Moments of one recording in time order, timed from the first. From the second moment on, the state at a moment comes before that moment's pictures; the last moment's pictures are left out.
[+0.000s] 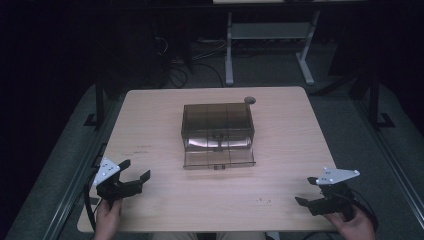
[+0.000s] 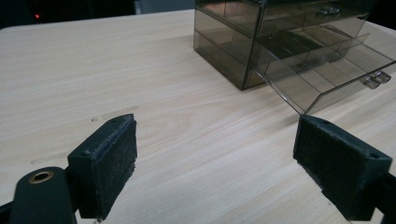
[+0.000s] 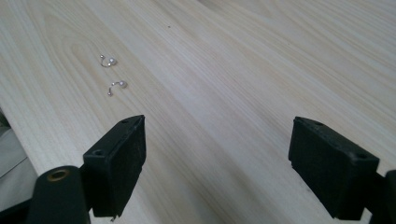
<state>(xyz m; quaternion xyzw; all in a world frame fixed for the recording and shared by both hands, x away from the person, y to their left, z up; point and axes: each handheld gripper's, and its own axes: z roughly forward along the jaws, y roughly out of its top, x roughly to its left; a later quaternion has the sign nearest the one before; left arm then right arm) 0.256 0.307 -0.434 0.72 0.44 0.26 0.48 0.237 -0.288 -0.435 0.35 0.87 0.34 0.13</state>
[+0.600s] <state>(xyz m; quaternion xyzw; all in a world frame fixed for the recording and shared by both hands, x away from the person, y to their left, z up) 0.262 0.309 -0.435 0.71 0.45 0.25 0.48 0.246 -0.254 -0.416 0.31 0.89 0.32 0.09</state>
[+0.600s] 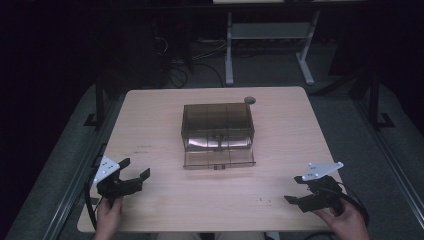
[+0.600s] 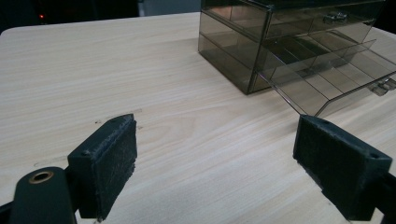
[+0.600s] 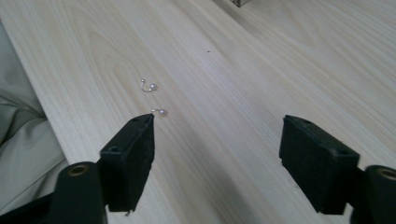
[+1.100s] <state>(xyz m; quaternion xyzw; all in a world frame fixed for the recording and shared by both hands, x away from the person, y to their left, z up) 0.261 0.307 -0.434 0.71 0.45 0.27 0.47 0.265 -0.218 -0.419 0.27 0.93 0.26 0.04</state>
